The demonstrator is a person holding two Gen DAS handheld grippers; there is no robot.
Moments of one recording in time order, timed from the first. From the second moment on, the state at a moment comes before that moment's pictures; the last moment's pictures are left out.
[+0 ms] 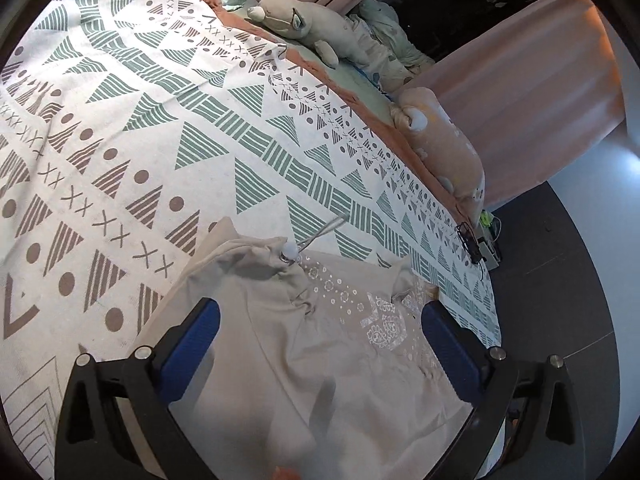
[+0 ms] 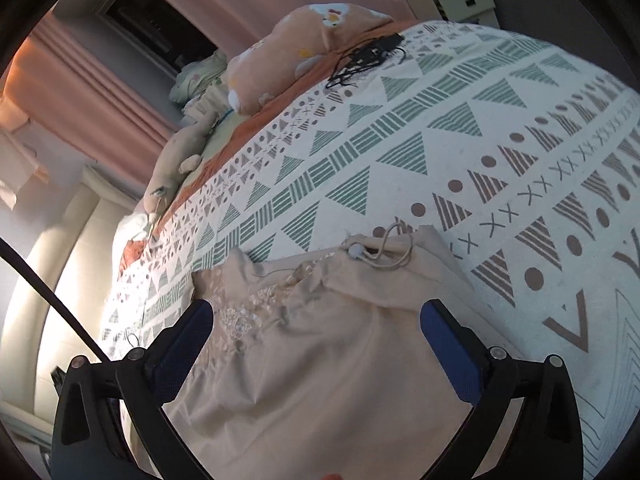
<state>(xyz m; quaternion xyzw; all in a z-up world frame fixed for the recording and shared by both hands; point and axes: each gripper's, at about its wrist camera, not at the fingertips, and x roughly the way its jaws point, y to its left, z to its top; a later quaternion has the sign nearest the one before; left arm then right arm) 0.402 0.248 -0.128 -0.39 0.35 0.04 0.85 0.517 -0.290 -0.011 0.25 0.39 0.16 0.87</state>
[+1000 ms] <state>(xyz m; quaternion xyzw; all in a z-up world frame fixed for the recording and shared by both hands) 0.220 0.253 -0.085 -0.40 0.30 0.04 0.87 0.409 -0.145 0.069 0.07 0.44 0.25 0.86</state>
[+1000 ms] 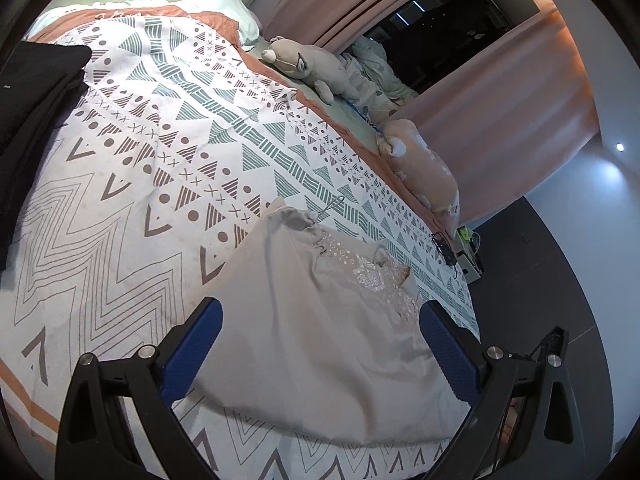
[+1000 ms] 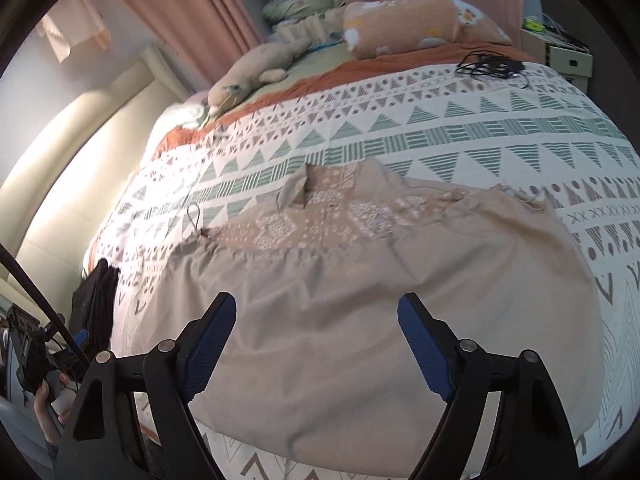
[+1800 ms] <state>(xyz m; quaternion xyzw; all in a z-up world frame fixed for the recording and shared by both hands) 0.209 0.270 -0.168 -0.46 0.34 0.10 0.81 0.552 0.003 -0.064 -0.05 0.56 0.18 0.81</state>
